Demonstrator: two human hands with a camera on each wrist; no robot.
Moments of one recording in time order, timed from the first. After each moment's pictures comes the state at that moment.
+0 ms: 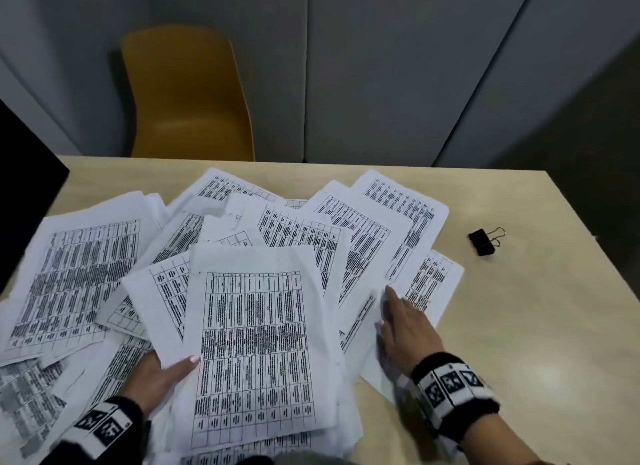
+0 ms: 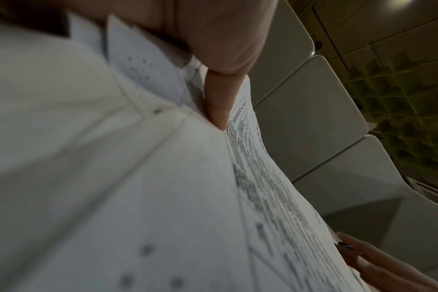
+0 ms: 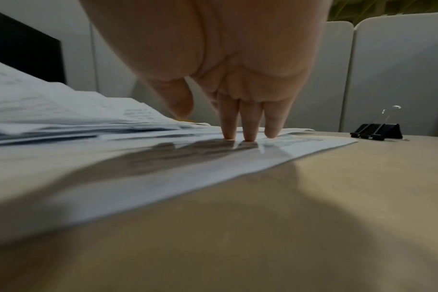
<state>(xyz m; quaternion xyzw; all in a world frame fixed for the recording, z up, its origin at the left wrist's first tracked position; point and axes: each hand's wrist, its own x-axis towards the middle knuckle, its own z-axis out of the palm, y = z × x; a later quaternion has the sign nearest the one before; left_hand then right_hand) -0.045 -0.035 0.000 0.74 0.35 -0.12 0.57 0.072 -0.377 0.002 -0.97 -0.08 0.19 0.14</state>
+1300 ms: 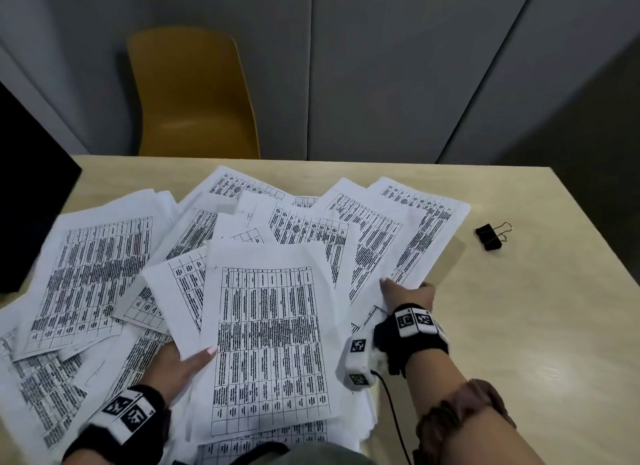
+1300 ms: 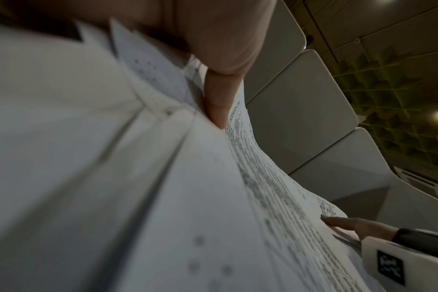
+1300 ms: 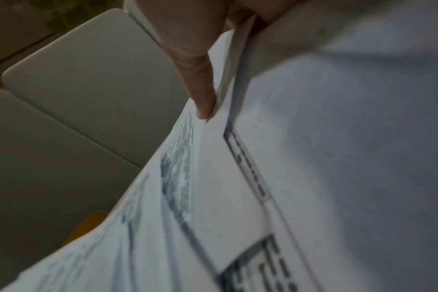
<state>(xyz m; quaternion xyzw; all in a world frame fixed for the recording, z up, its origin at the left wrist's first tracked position) -0.044 -0.029 -0.010 0.73 0.36 -0.12 0.56 0.118 -0.335 -0.006 -0.73 0.42 0.09 0.53</state>
